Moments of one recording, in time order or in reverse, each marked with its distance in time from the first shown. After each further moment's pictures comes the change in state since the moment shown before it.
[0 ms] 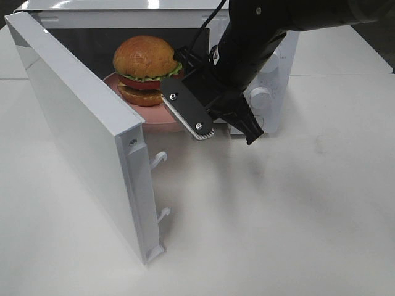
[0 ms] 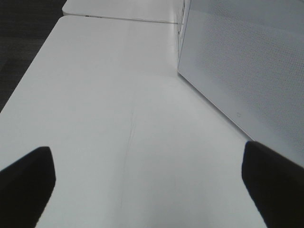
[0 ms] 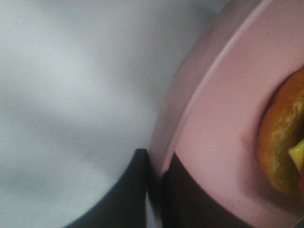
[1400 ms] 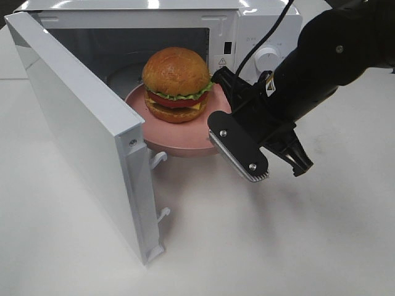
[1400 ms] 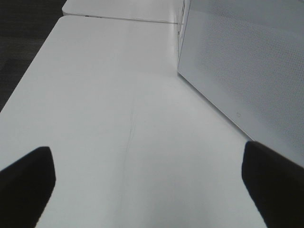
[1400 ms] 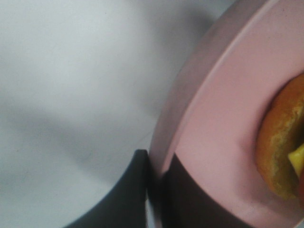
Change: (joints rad) left arm 0.000 0.000 0.000 0.000 0.000 -0.001; right arm -0.028 -0.236 0.378 -0.010 -0.178 -0.035
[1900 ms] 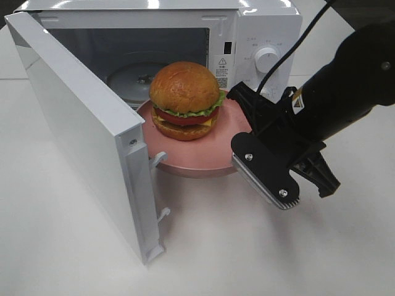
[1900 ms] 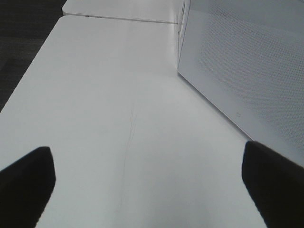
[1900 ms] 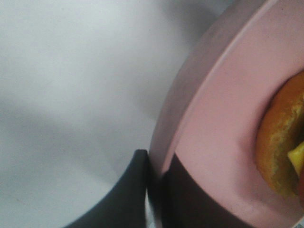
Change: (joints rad) left arm 0.000 0.000 0.000 0.000 0.000 0.000; right arm -0.001 -0.116 0.137 0.039 -0.004 -0.056
